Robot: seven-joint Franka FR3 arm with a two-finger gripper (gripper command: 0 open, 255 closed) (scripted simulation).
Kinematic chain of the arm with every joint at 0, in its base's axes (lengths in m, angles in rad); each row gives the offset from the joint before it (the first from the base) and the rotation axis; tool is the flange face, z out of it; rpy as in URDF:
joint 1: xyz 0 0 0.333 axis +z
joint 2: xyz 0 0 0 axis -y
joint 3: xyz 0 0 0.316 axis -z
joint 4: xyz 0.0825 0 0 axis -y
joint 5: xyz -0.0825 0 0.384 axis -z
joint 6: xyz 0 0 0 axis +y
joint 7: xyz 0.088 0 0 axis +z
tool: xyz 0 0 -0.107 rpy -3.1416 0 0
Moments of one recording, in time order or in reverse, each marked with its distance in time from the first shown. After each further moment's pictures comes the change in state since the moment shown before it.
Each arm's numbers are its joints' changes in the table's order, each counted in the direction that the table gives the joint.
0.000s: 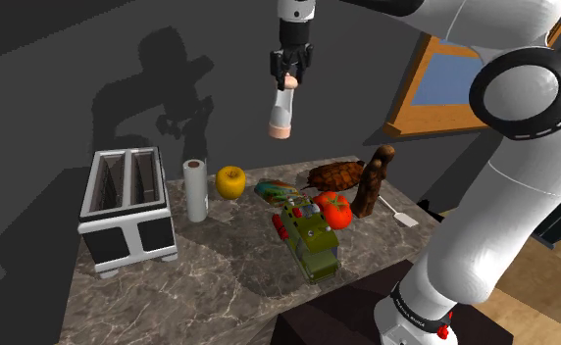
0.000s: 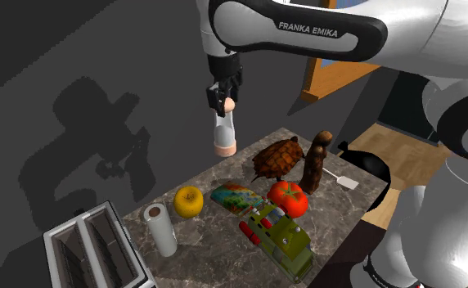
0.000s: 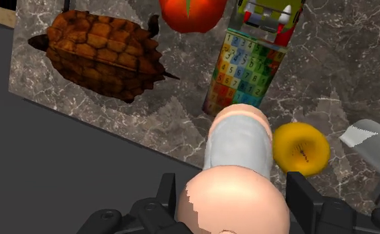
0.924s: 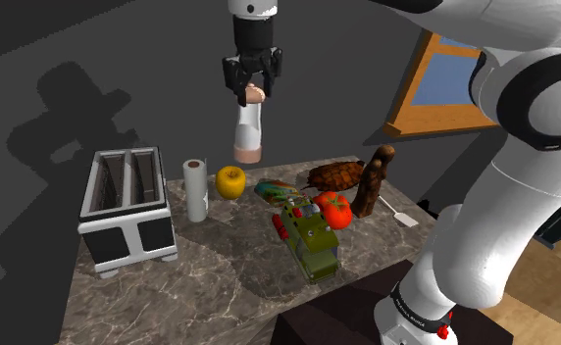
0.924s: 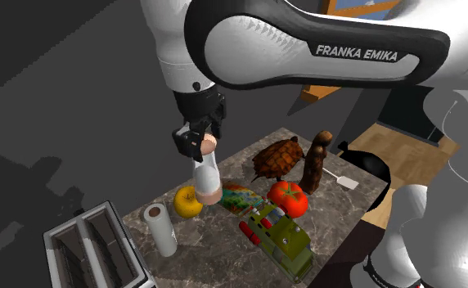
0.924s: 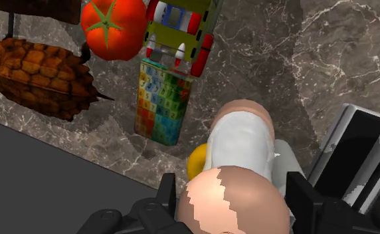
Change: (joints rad) arm 0.168 0.020 -0.175 -0.016 -0.002 0.064 -0.338
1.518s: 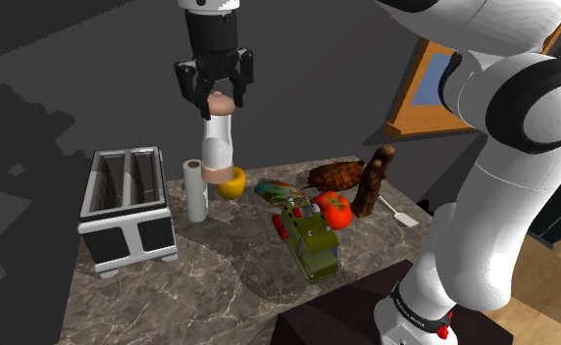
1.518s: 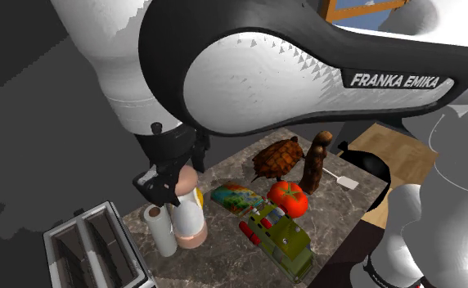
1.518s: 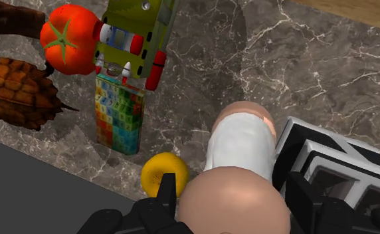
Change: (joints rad) arm 0.121 -0.112 -0.109 0.148 0.023 0.078 -0.215
